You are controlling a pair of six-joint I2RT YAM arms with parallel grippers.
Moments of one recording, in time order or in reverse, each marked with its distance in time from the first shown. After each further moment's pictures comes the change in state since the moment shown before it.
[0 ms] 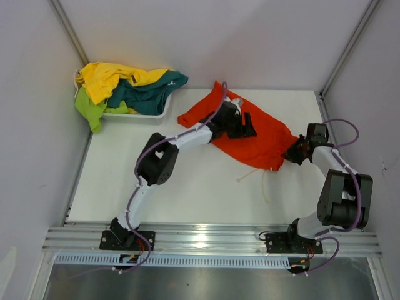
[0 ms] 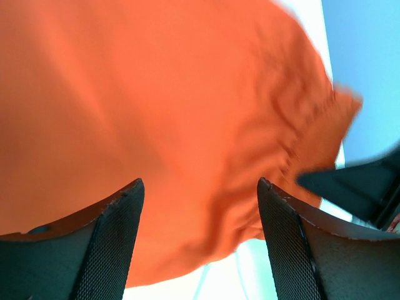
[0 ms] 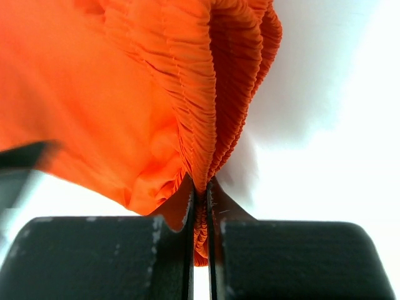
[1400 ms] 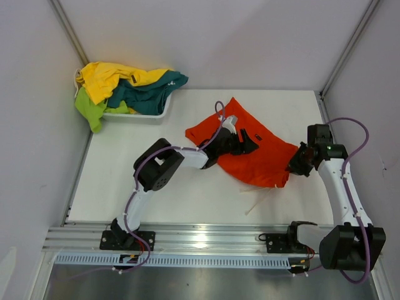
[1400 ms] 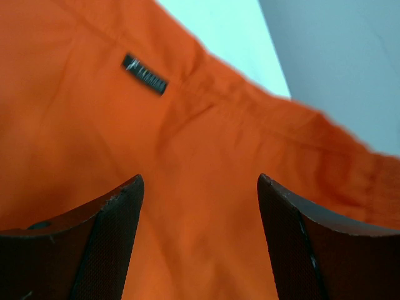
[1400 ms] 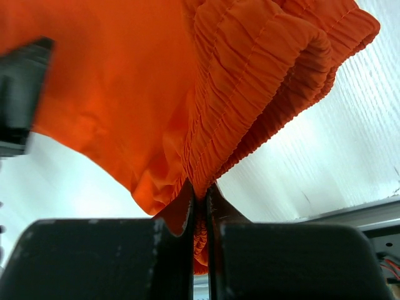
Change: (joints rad) left arm -0.054 -0.117 -0.502 0.686 -0.074 -0.117; right arm 0.123 -0.372 0.119 -0.666 0.172 -0.046
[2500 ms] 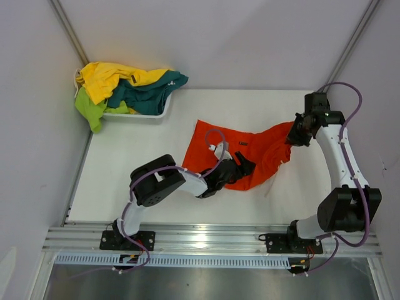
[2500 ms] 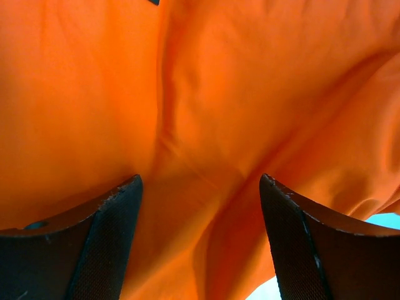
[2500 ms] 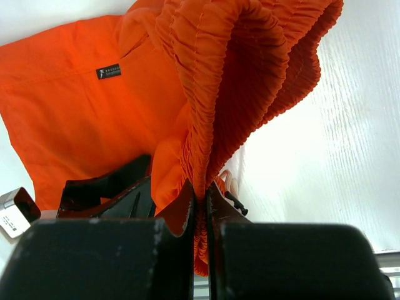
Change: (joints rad) left arm -0.240 -0.142 -0.378 0.164 -0.522 -0.290; right arm 0.024 0.301 0.401 -0.011 0.024 -0.161
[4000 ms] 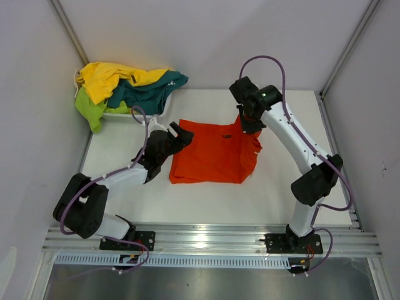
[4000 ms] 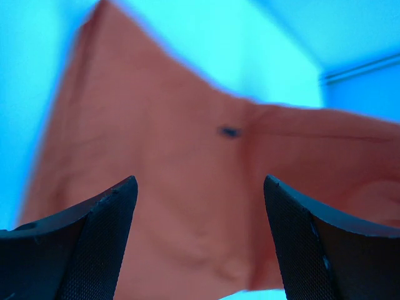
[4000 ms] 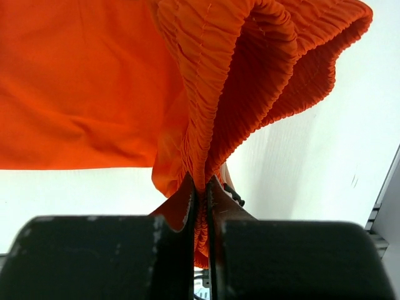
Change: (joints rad) left arm 0.522 -0.692 -0.304 -0.330 0.205 0.214; right arm 0.570 0.378 0.603 -0.351 0.386 -0.074
